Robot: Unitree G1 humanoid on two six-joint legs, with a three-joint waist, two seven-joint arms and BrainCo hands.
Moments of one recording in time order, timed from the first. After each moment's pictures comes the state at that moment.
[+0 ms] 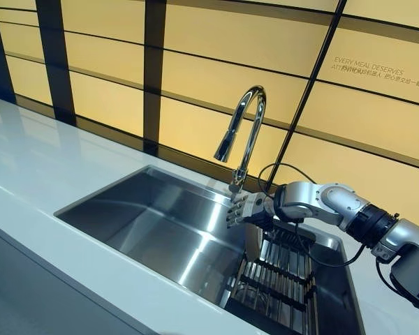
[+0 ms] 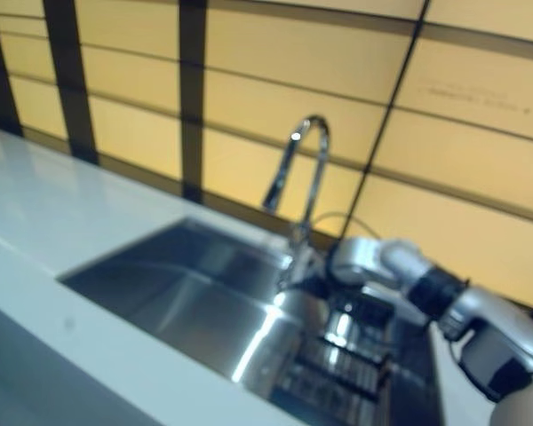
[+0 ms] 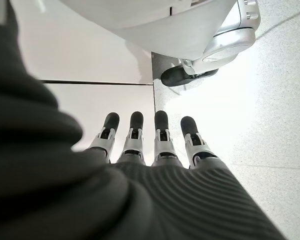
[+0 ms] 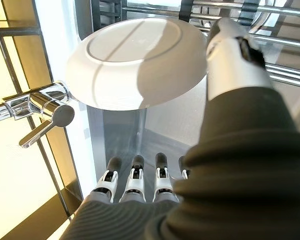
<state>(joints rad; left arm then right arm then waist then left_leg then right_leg) 0.01 0.36 -0.30 1.05 0.14 0.12 -0.12 -1.17 -0.84 0.92 0.33 -0.75 -0.60 0.53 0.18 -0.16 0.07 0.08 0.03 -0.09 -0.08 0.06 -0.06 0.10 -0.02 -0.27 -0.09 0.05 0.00</state>
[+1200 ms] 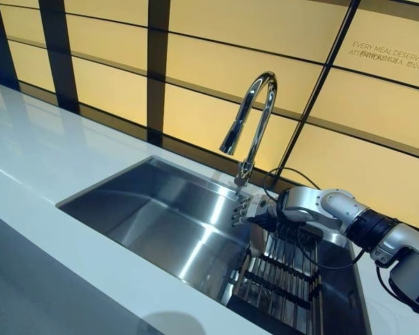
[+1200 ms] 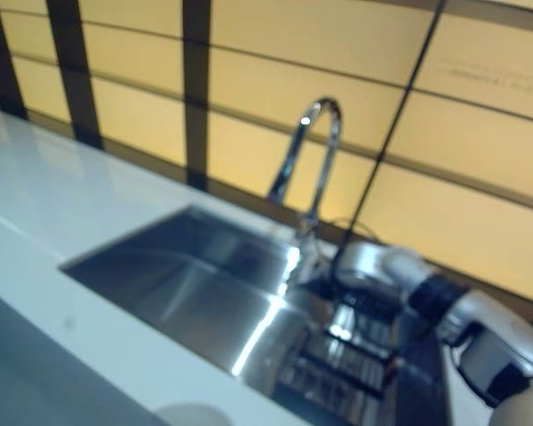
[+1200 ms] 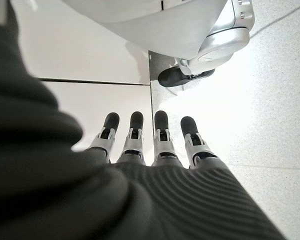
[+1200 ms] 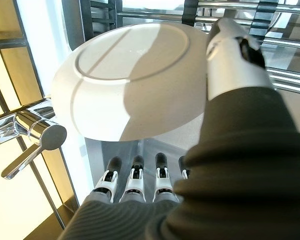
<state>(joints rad) 0.01 0.38 -0.30 0.99 0.17 0.13 -0.13 -1.13 -0.84 0.92 0.40 -0.81 -0.56 0.47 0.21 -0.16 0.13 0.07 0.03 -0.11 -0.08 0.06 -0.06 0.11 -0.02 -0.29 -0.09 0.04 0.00</state>
